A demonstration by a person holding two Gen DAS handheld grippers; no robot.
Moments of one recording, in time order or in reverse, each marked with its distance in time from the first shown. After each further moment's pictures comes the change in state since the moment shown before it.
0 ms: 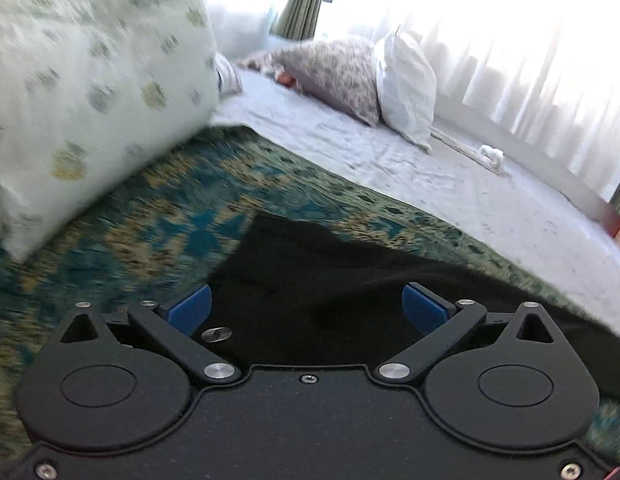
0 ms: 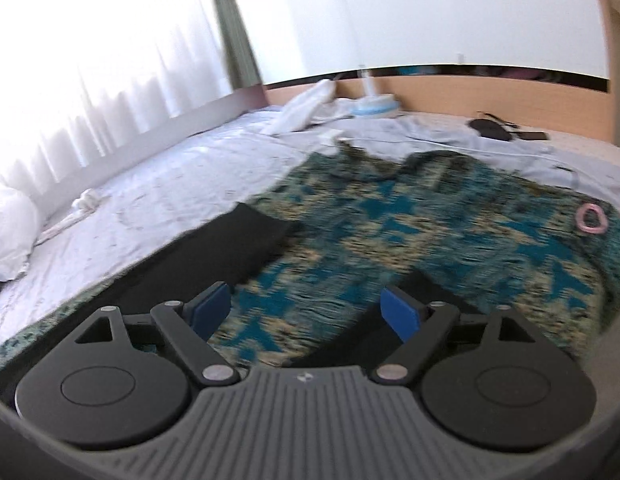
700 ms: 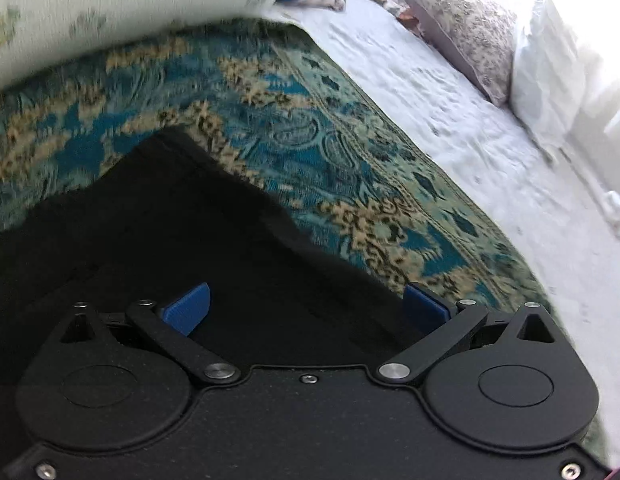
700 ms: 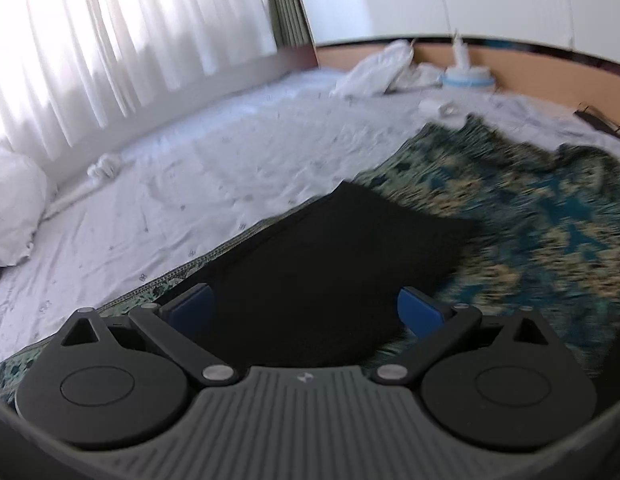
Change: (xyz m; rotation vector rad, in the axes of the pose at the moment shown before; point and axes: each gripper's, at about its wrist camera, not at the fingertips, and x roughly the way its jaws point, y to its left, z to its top) left arm 0.224 -0.091 0.012 -0.361 0.123 0.361; right arm 0.168 0.165 0.014 -0.046 0.118 0.019
